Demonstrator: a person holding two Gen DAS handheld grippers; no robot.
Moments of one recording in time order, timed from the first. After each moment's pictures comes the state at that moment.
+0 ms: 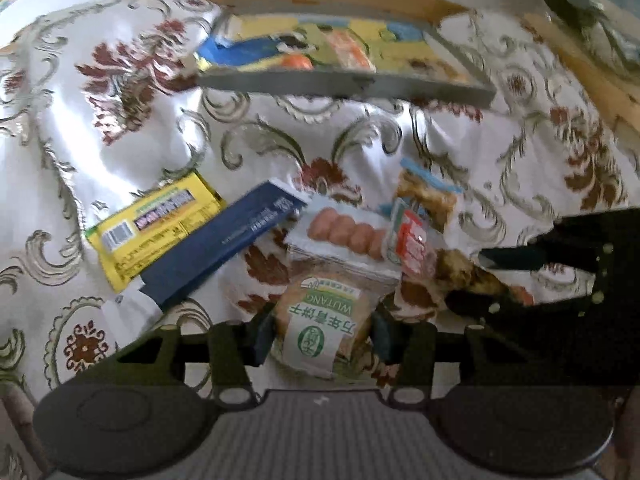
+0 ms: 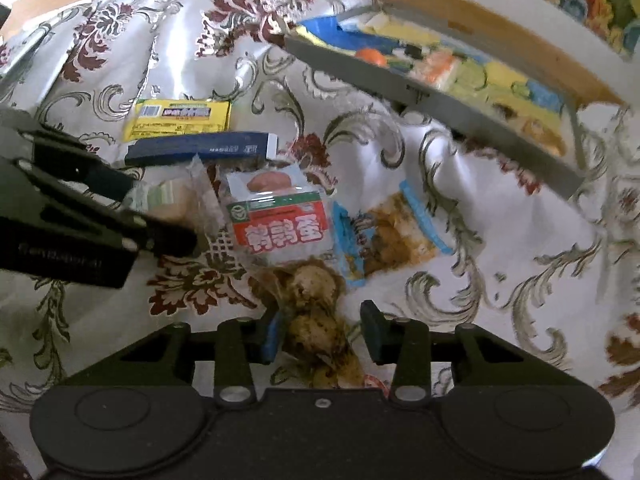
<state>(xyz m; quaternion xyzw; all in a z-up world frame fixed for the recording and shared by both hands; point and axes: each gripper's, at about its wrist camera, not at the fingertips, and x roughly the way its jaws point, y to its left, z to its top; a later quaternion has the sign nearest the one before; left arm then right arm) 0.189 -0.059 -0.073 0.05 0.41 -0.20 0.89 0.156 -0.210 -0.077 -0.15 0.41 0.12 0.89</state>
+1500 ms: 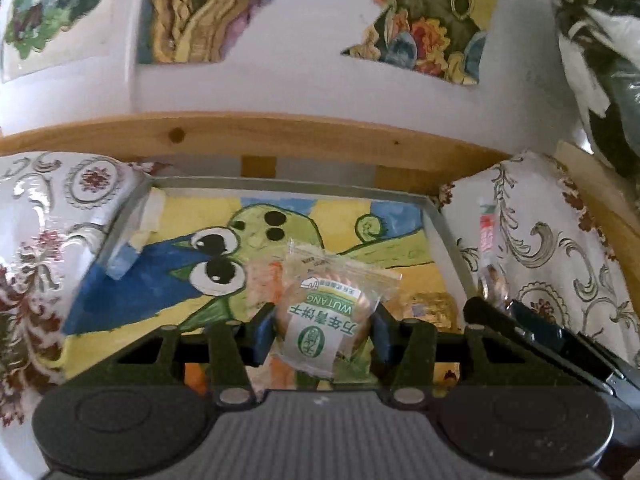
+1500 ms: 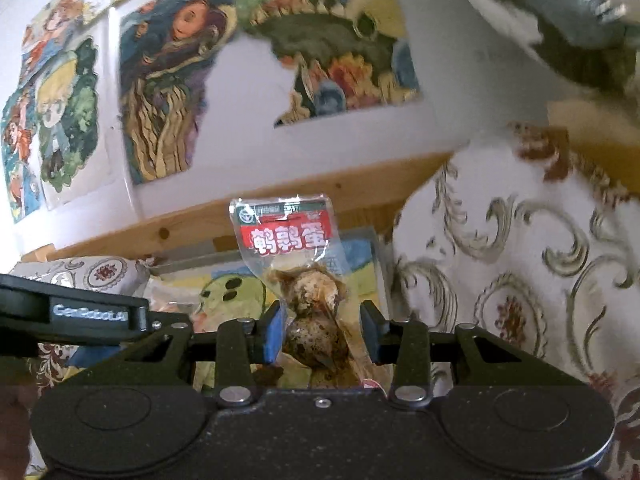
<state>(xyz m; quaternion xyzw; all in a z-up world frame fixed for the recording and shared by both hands) 0.381 -0.214 0.020 0.00 0.31 -0.17 0.93 0.309 -0.386 -0.014 0.13 0.16 -0.05 0.98</state>
